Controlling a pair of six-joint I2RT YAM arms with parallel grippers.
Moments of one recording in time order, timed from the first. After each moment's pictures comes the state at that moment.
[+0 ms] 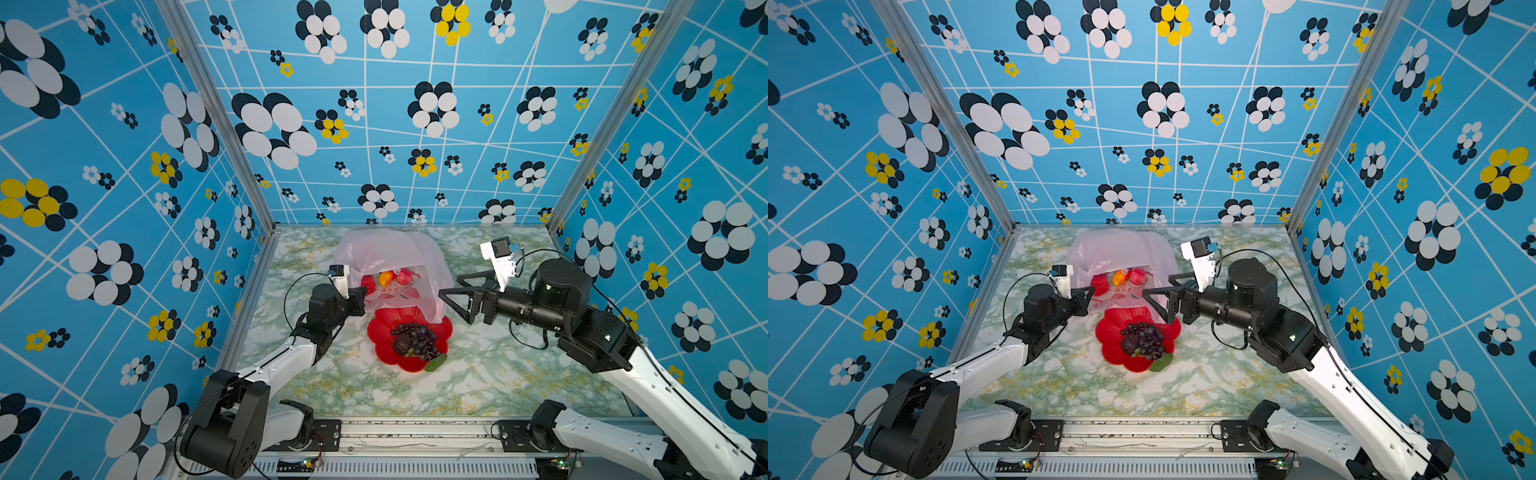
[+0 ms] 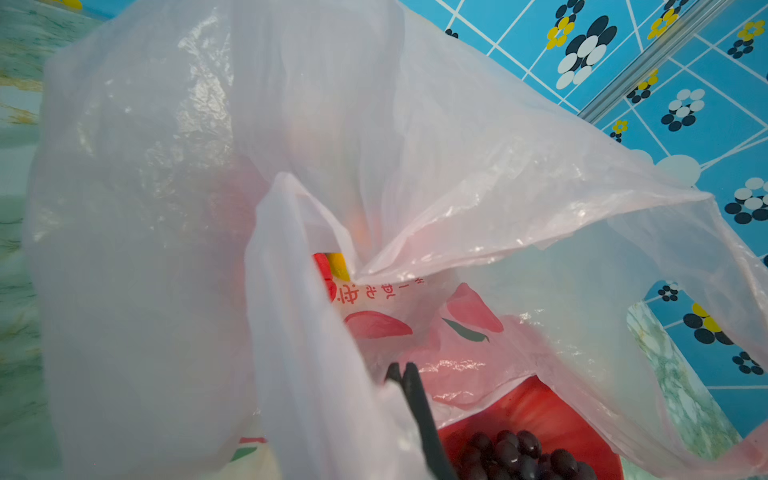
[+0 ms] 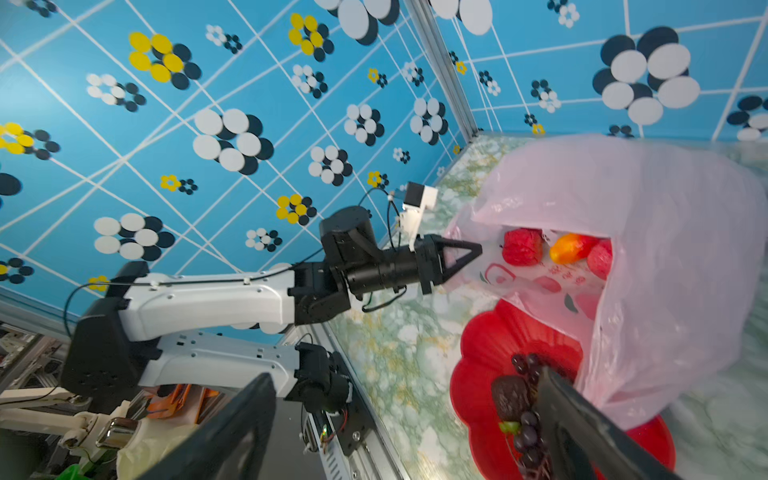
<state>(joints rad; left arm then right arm) -0.31 1.25 0.49 0.42 0.25 -0.44 0.76 0.93 1.18 -0.58 -0.26 0.45</state>
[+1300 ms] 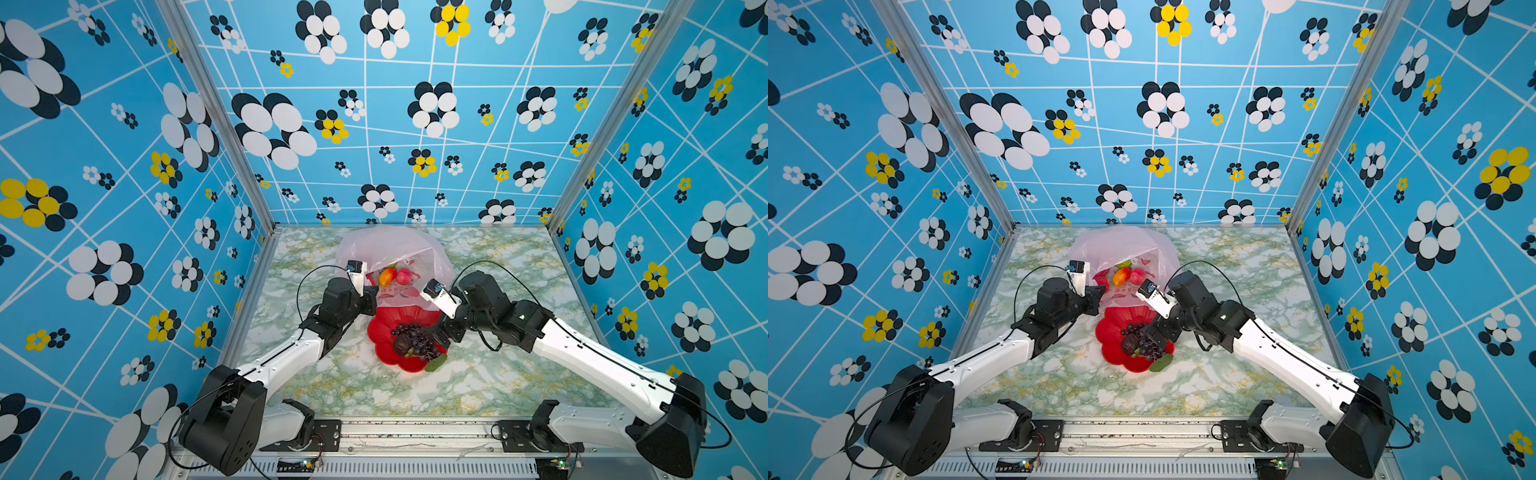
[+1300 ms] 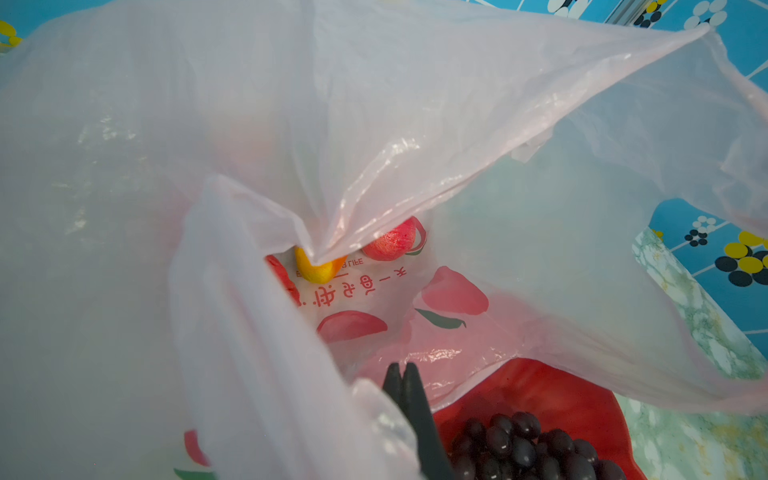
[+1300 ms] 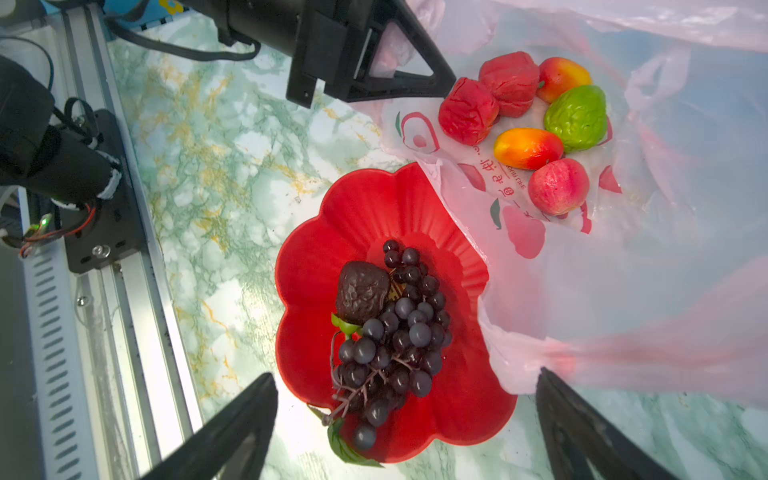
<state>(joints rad) -0.45 1.27 0.61 0.24 0.14 -0.32 0.81 1.26 1.11 -0.64 -0.14 -0.28</state>
